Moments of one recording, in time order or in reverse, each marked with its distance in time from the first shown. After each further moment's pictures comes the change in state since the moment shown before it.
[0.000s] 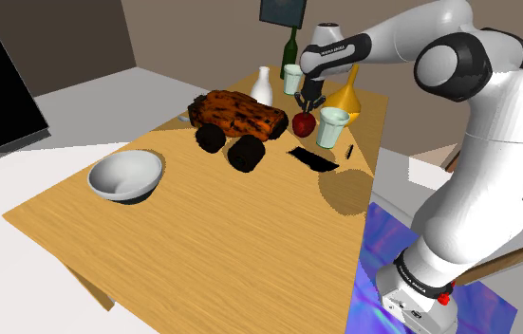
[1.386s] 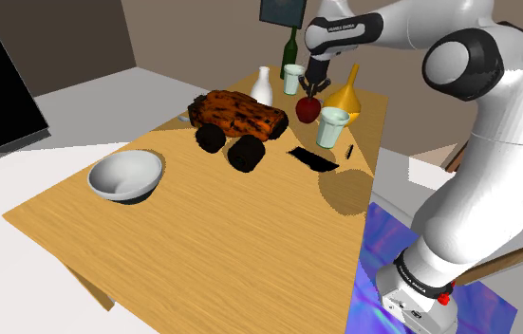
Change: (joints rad) arm 0.000 -0.047 -0.001 0.118 0.001 -0.166 -0.010
